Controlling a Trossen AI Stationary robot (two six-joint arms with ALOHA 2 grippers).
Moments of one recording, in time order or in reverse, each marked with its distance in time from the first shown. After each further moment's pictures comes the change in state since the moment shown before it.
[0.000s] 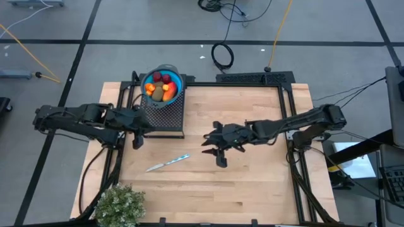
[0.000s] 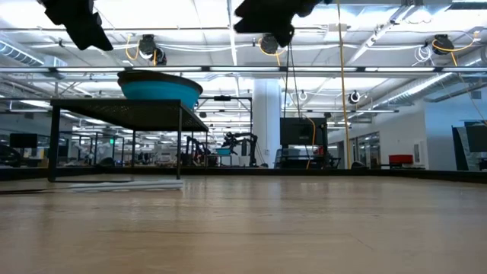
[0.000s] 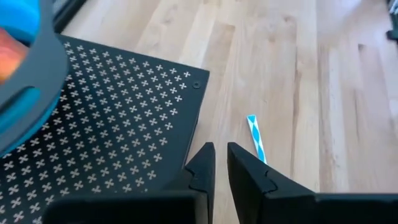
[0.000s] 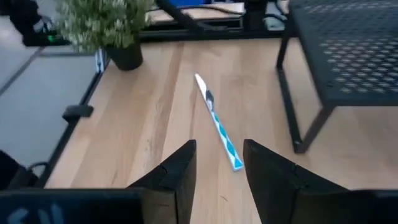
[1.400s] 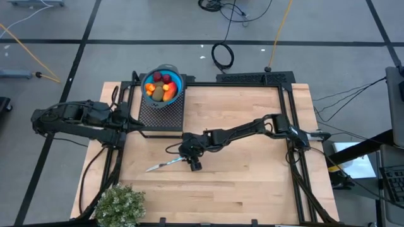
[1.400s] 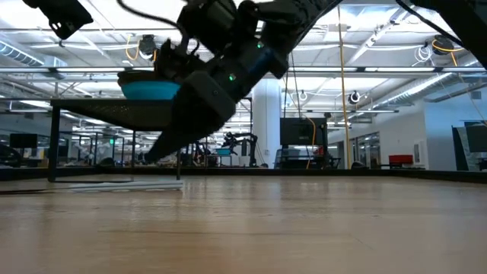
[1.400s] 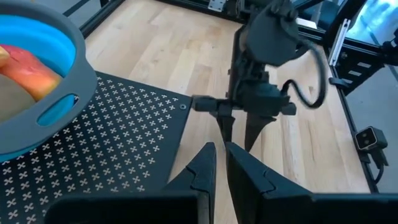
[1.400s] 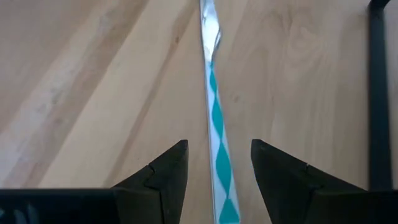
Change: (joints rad) left arm 0.000 -0.229 0.000 -0.027 0.045 -0.024; right arm -0.088 0.655 0.390 0.022 -0.161 -0.320
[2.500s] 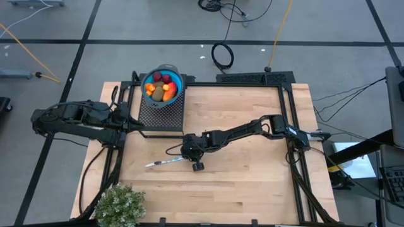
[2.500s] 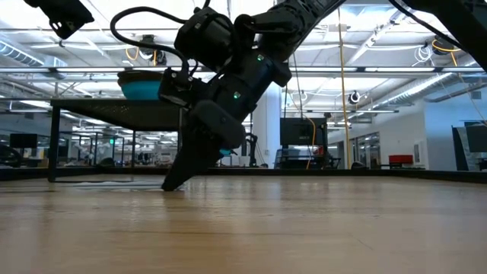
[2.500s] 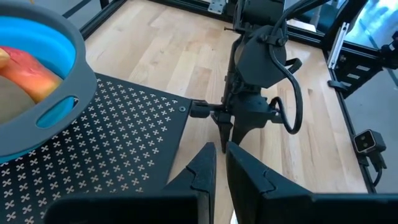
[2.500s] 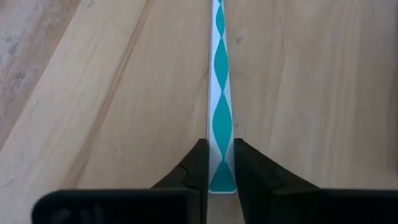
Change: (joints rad) left arm 0.000 0.001 0.000 0.009 -0.001 -0.006; right arm 0.003 0.047 0.008 -0.169 0.062 0.005
